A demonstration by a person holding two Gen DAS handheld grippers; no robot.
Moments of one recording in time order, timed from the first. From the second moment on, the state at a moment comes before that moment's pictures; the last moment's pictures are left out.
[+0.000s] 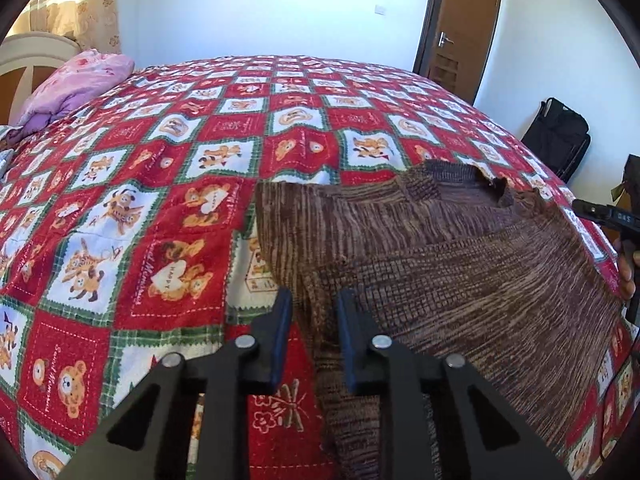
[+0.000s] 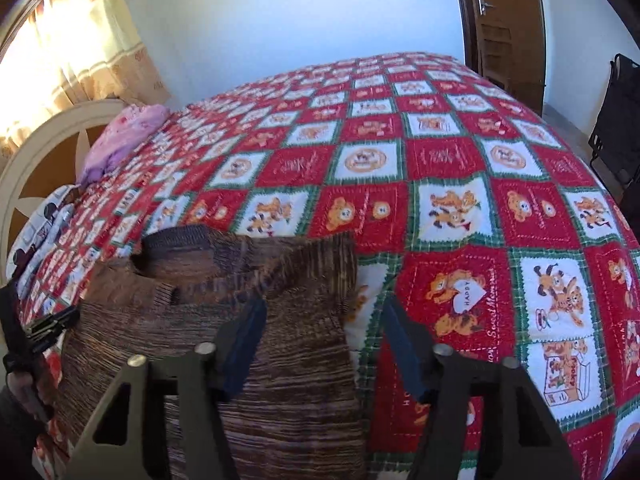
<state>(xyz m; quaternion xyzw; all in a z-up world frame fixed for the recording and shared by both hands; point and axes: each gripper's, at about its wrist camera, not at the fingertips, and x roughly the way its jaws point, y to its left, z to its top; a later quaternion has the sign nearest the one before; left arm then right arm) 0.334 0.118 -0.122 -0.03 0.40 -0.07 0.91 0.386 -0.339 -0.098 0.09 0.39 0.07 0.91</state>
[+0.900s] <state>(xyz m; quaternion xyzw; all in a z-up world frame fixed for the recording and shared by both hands) 0.323 0.111 -0.095 -0.03 0.35 -0.08 0.93 0.387 -0.308 -0.092 0.01 0.39 0.07 0.92</state>
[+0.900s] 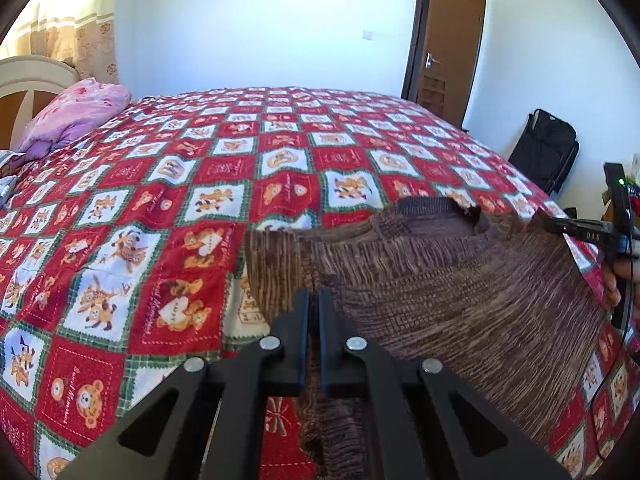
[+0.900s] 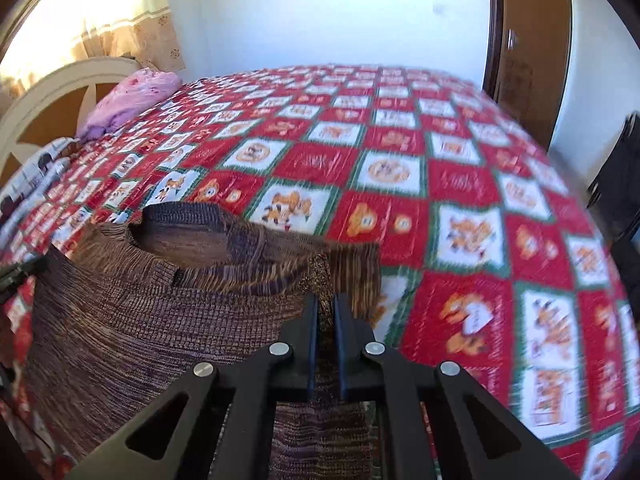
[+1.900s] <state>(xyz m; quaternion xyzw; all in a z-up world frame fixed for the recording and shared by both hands) 0.387 0.126 -0.114 -0.04 0.37 -0.03 0.93 0.441 -0.323 -0.103 0.04 0.39 0.01 0.92</state>
